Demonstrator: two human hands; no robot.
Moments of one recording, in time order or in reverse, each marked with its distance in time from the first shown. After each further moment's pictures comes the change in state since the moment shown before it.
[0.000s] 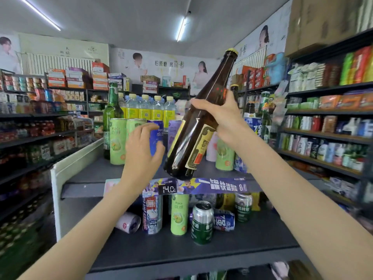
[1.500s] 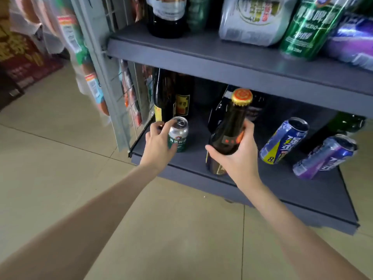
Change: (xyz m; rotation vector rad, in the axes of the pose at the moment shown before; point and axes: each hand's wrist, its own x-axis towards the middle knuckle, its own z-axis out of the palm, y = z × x) left_hand -0.940 -0.273 0.186 0.338 -0.562 -0.847; right_hand -0.602 0.861 -0.093 -0.484 -0.318 0.164
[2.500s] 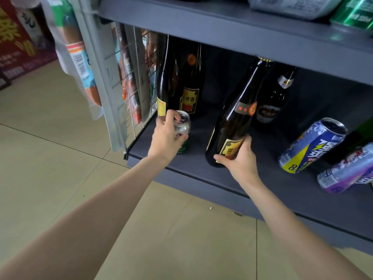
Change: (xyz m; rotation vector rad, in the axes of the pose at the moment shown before) left_hand 0.046 -0.032 0.040 -0.176 0.047 -0.027; right_hand 0.029 0.091 0.055 -0.099 -0.100 0.303
